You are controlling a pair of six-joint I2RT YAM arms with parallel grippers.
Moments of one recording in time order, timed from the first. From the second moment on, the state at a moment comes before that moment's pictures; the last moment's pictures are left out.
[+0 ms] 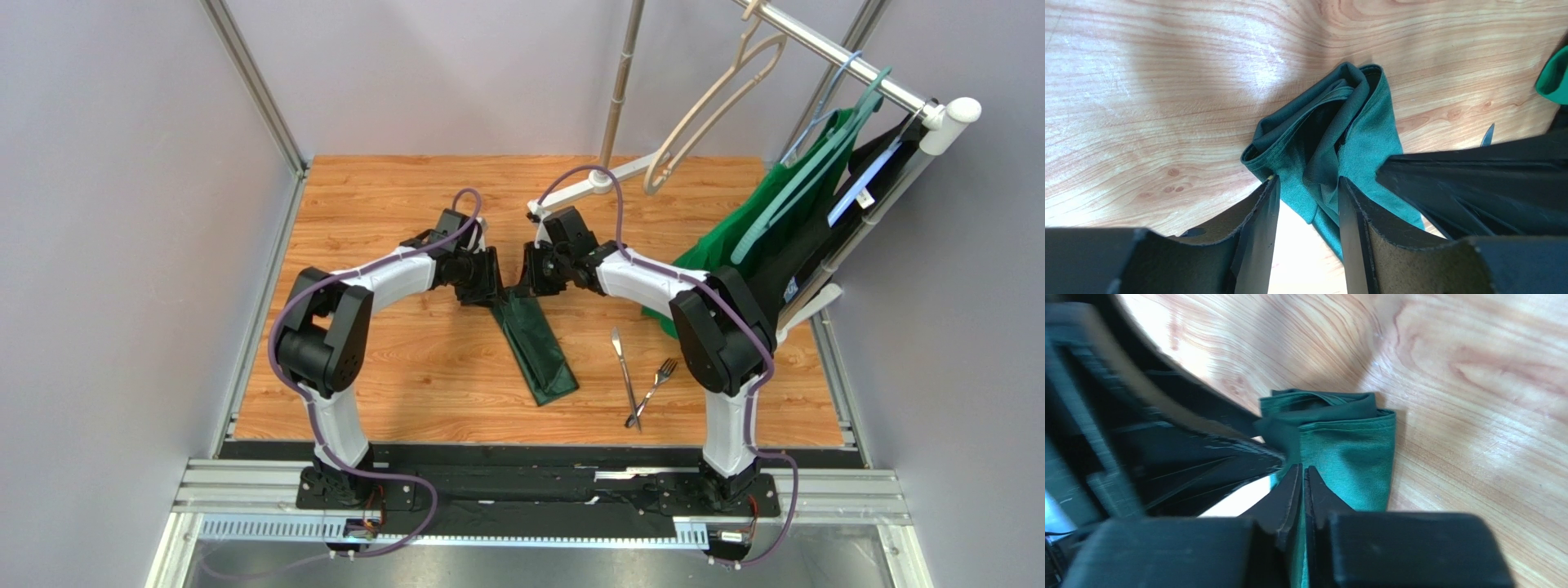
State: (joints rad) left arm -0.42 1.85 1.19 -0.34 0.28 -0.54; right arm 0.61 1.98 1.35 -0.18 -0.31 0.47
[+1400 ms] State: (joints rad) left arm -0.33 2.00 1.21 -0.08 0.62 -0.73; right arm 0.60 1.97 1.22 -0.03 -0.37 0.45
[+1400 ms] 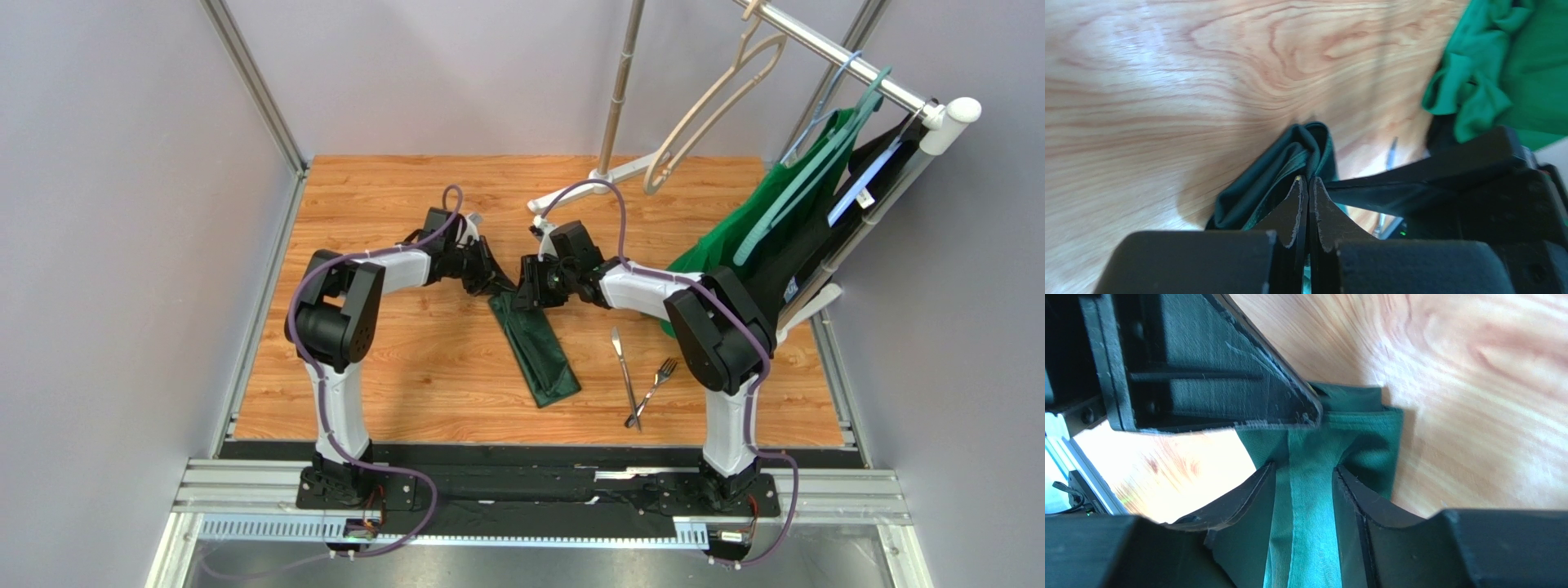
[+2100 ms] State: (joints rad) left arm -0.32 2.04 1.11 0.18 0.78 -0.91; right arm 0.59 2.00 1.22 0.05 -0.40 0.45
